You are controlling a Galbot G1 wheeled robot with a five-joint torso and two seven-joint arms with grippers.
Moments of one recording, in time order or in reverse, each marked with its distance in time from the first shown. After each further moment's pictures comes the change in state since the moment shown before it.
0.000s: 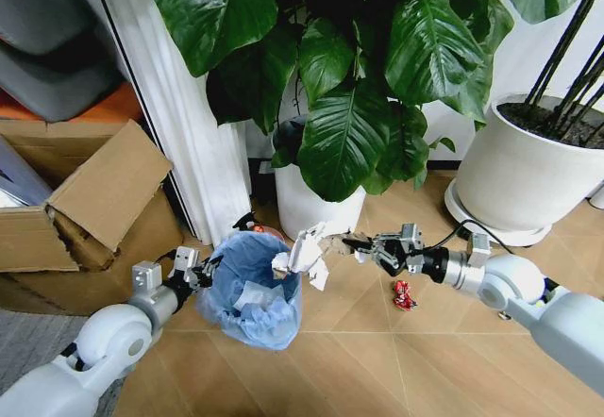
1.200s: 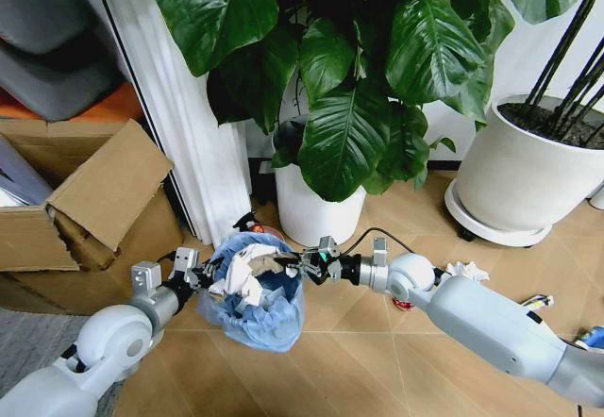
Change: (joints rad) left arm 0.047 -0.001 -0.037 -0.041 -0.061 0.026 -0.043; right arm 0.302 0.283 -0.399 -0.267 -0.050 -0.013 0.034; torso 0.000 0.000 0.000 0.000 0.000
